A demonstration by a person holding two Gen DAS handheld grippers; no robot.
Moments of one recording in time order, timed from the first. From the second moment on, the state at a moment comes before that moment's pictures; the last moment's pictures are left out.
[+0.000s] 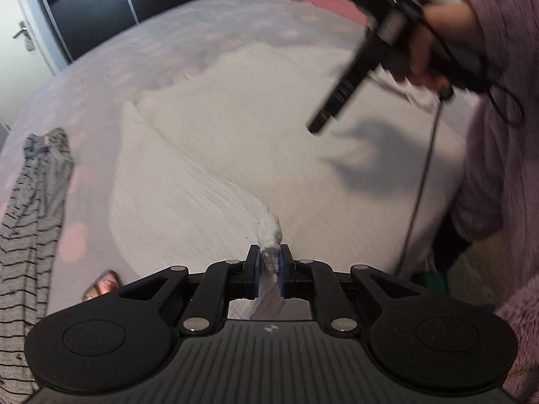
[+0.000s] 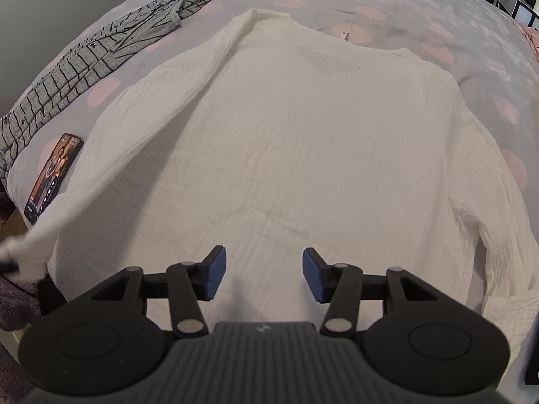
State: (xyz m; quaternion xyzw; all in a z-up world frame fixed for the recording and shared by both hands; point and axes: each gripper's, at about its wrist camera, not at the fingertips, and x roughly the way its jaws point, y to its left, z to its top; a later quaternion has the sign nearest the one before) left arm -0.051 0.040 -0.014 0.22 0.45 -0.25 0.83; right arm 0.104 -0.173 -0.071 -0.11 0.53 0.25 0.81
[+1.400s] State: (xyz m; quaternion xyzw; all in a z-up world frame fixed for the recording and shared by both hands) left arm -0.085 0.022 -0.019 0.28 0.41 -0.33 0.80; right arm 0.103 -0.126 -0.079 0.10 0.57 0.32 0.75
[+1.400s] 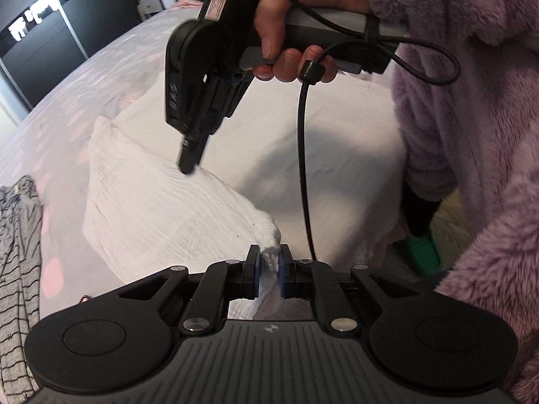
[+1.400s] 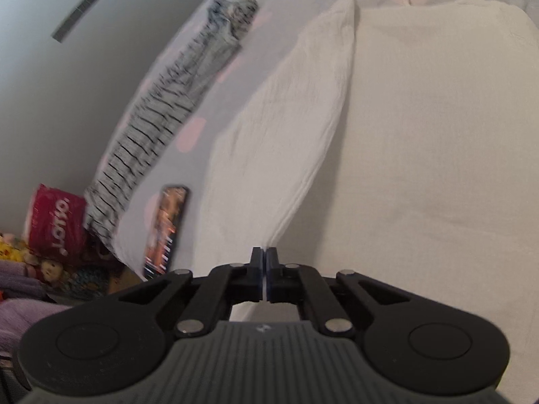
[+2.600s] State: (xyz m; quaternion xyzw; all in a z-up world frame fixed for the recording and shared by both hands) left arm 0.094 0.155 -0.053 0.23 0.41 -0.17 0.86; right arm 0.117 -0.117 -0.103 -0.01 0.57 0.27 0.78
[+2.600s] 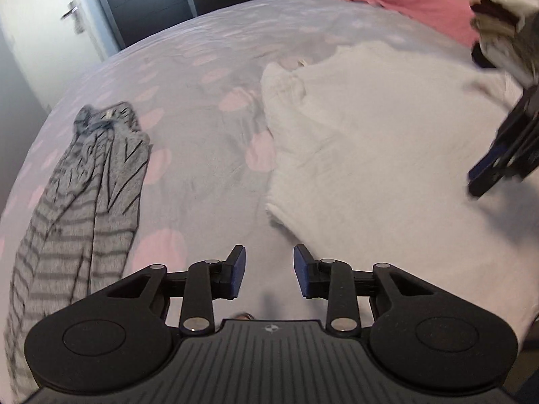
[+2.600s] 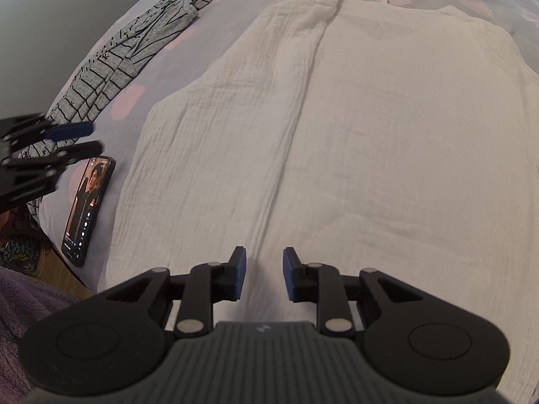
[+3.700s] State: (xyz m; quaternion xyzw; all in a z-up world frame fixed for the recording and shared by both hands) left arm 0.159 0.155 -0.074 0.12 0.44 -0.21 0.86; right arm 0.132 -0.103 -0.112 0.00 0.59 0.29 0.75
